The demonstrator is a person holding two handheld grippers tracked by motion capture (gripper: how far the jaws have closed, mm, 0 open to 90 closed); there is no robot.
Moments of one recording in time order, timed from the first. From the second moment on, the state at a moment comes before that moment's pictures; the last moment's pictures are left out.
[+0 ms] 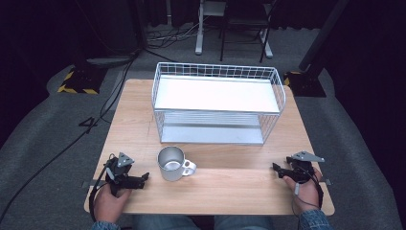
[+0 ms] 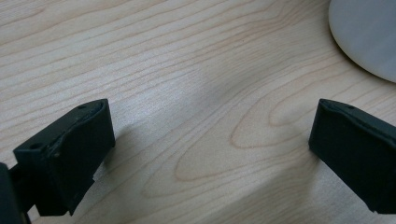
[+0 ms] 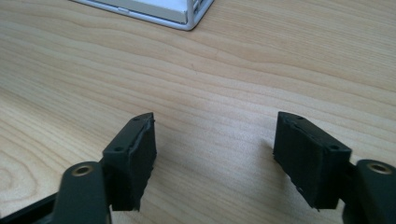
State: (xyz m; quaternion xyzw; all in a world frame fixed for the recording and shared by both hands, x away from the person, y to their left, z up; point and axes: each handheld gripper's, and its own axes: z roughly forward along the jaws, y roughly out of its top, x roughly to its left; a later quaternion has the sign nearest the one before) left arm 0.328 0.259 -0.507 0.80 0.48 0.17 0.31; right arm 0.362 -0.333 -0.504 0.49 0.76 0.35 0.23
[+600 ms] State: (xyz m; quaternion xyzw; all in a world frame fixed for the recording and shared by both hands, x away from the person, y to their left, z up) left arm 0.327 0.258 -0.507 0.80 0.49 0.17 0.31; right arm 0.362 -0.333 -0.504 0.49 0.76 0.35 0.23
